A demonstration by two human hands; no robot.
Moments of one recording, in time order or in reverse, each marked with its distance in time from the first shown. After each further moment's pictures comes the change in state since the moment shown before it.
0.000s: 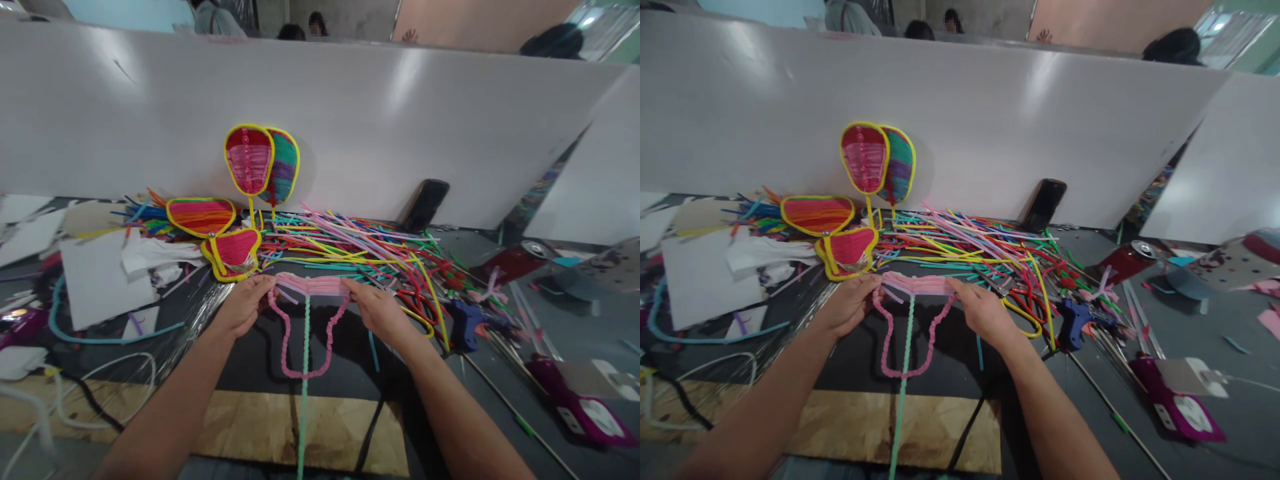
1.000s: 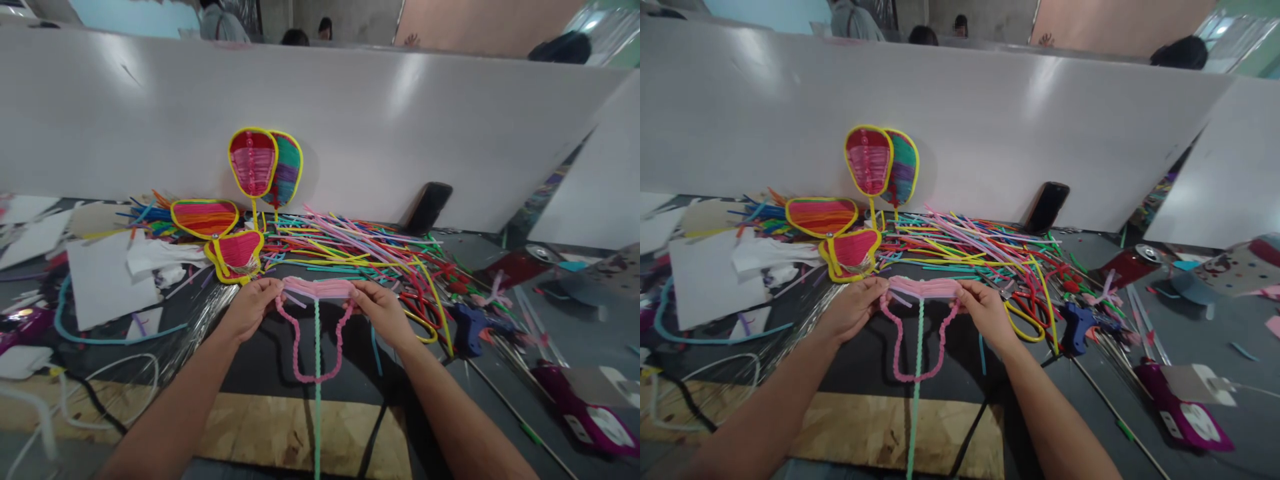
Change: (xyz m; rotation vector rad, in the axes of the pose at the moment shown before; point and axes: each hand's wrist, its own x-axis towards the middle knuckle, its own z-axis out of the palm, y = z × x) left_hand -0.003 -0.001 0.005 0.058 0.023 0.028; right_hand 0.010 -0.016 0.007 1.063 0.094 0.771
